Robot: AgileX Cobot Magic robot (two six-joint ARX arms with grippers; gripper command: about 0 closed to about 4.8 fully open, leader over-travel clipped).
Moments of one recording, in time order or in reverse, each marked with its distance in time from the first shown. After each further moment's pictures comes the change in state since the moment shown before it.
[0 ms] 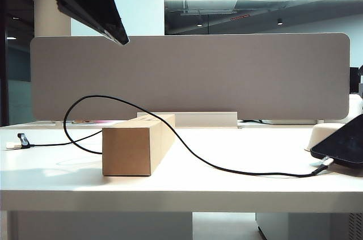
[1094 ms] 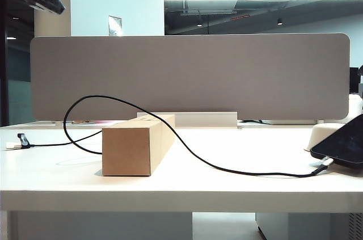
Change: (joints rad) left arm -0.001 -0.576 -0.457 0.298 -0.203 -0.232; right arm 0.000 -0.116 -0.127 0.127 -0.040 -0.032
